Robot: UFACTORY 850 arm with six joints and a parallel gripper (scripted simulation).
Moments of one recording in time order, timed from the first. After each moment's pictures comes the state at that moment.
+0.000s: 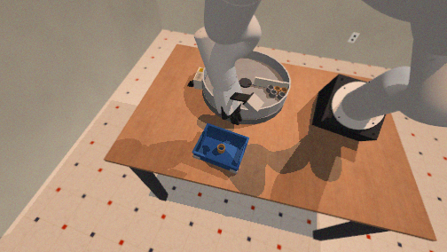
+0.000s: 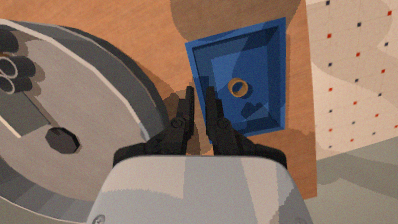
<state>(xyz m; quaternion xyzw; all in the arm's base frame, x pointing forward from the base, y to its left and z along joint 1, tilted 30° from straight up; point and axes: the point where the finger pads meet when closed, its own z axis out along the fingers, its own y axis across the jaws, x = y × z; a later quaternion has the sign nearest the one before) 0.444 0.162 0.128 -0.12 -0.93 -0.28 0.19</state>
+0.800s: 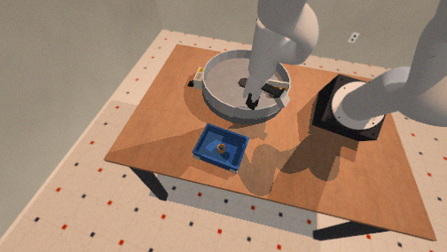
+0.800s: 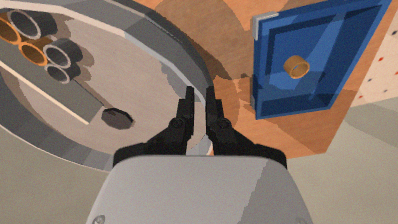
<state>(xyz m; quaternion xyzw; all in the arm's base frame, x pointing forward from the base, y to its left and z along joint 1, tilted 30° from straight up) 0.398 0.085 0.080 -0.17 -0.95 -0.25 0.01</state>
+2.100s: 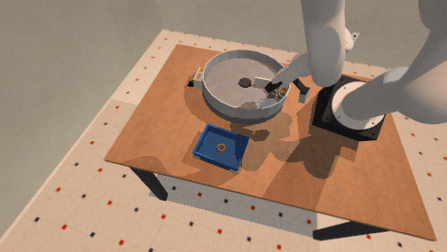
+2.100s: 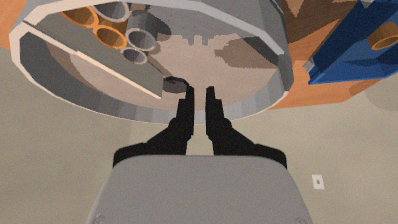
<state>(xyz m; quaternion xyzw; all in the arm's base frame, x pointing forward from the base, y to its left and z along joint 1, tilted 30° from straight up) 0.342 -0.012 0.020 -0.23 -0.92 -0.21 -0.22</state>
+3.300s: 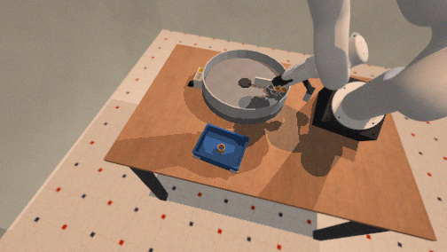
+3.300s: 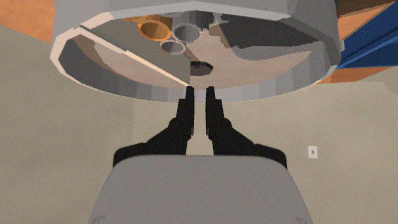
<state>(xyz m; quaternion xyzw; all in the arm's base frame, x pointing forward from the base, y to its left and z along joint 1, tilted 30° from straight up) 0.318 -0.051 -0.005 -0.25 -0.89 -0.19 -0.32</state>
